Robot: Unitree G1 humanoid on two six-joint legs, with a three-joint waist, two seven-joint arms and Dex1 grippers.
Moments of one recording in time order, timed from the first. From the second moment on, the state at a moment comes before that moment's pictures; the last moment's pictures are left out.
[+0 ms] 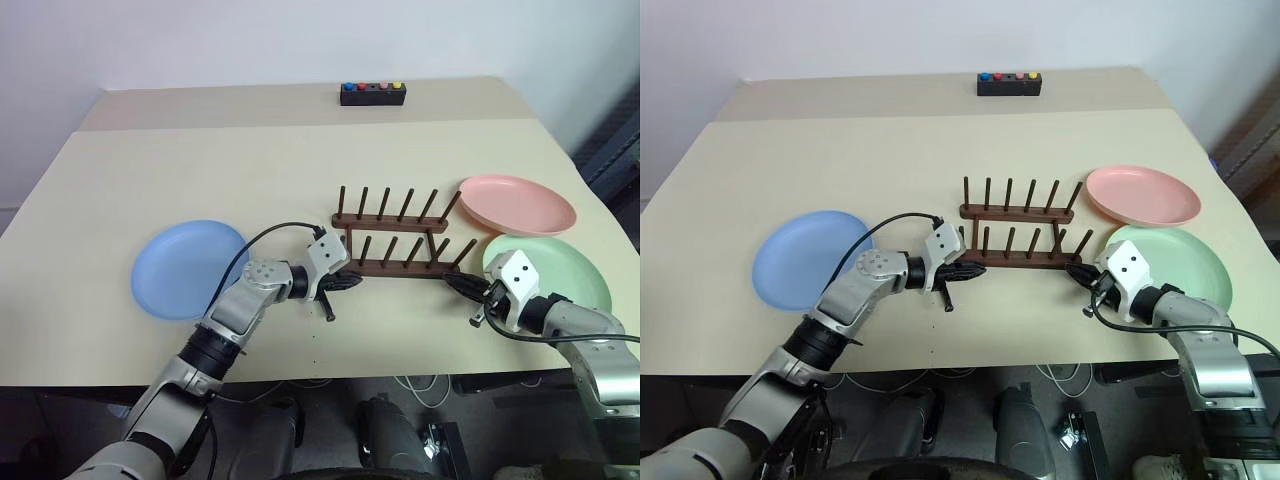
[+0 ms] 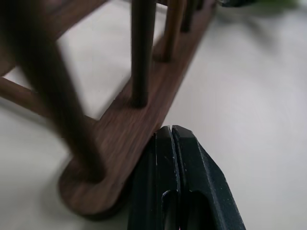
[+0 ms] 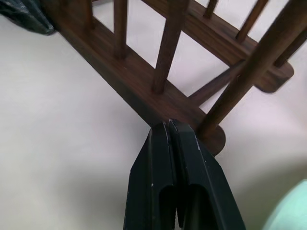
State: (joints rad) left arm -0.56 0.23 -0.38 0.19 -0.12 0.42 -0.77; right arm -0.02 -0.71 -0.14 -0.05 0.25 0.17 0.81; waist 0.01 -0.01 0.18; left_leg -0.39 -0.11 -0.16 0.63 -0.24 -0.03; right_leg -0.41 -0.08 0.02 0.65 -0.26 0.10
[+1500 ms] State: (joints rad) left arm -0.74 0.23 -0.26 0.61 -0.07 0.14 -0.81; right arm -0.45 -0.61 -0.01 0.51 0.04 -0.16 0.73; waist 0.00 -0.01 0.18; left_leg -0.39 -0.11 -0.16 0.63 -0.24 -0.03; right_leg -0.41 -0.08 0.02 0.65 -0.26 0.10
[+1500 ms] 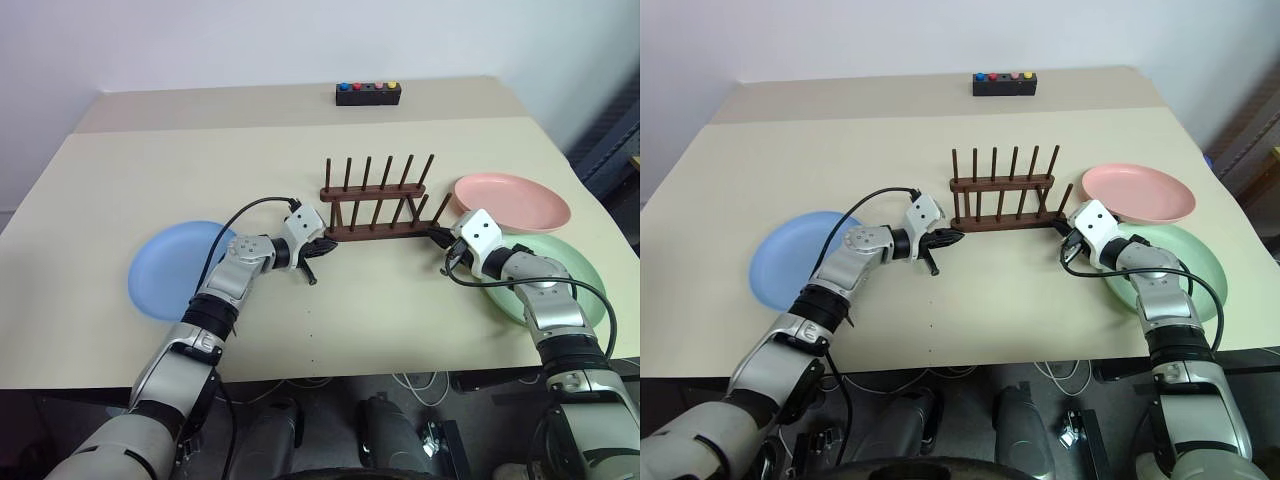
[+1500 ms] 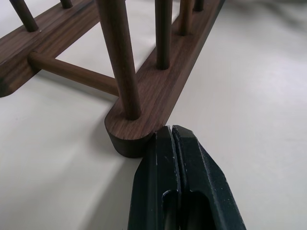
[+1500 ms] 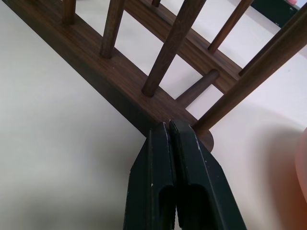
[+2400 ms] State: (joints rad) left arm -0.78 0.20 -0.21 0.69 -0.06 0.10 -0.82; right arm -0.57 -0.57 0.04 0.70 -0.06 -0.31 0.64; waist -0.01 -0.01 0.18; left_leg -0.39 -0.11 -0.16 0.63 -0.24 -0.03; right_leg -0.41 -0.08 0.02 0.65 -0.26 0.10
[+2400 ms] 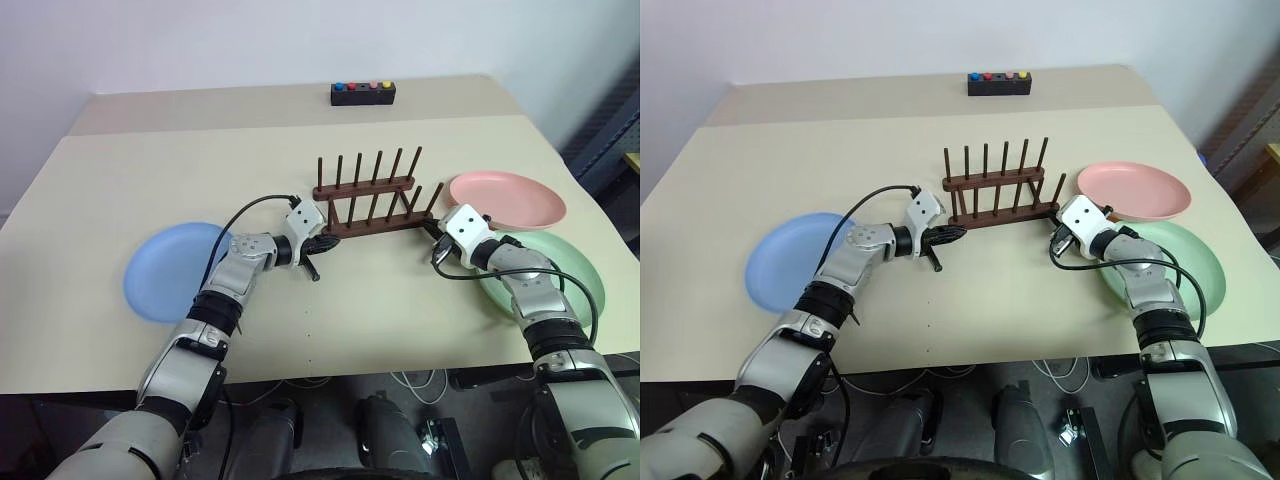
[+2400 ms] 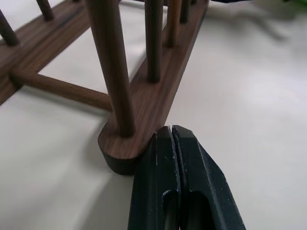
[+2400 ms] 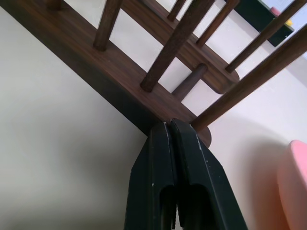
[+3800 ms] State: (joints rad) left arm -0.62 0.35 -0.08 0.01 -0.44 0.57 -1.04; right arm -0.38 -0.83 -0.17 0.08 0.31 0.18 0.85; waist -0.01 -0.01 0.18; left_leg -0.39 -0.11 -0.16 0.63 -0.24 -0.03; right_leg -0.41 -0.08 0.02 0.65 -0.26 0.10
